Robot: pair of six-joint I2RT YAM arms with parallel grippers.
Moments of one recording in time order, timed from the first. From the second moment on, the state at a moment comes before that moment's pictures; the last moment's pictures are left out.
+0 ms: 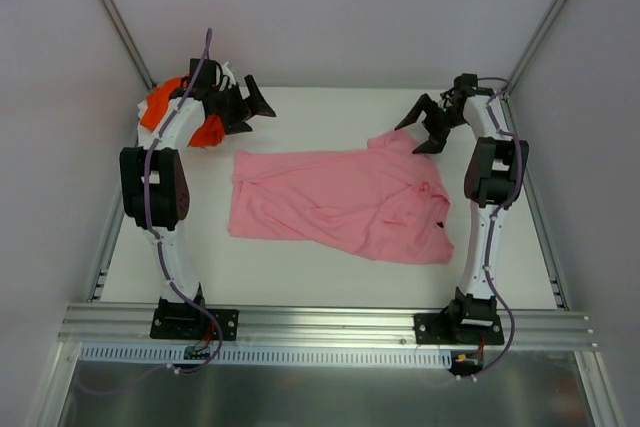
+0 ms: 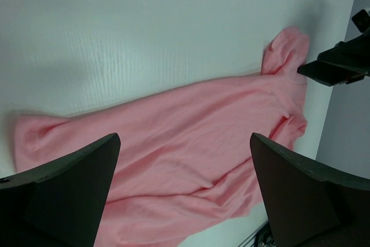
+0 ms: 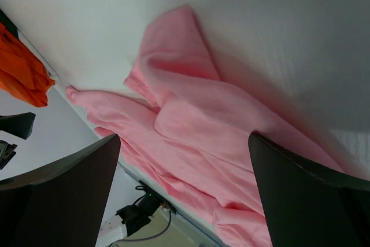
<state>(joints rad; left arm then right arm) -0.04 2.03 1.73 -0.54 0.55 -0.48 -0.06 2.45 2.17 -0.97 -0.63 0.53</state>
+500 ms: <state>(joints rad) -0.04 2.03 1.66 -0.43 0.63 -0.49 -0.08 2.48 2.14 -0.86 -0.70 0.61</state>
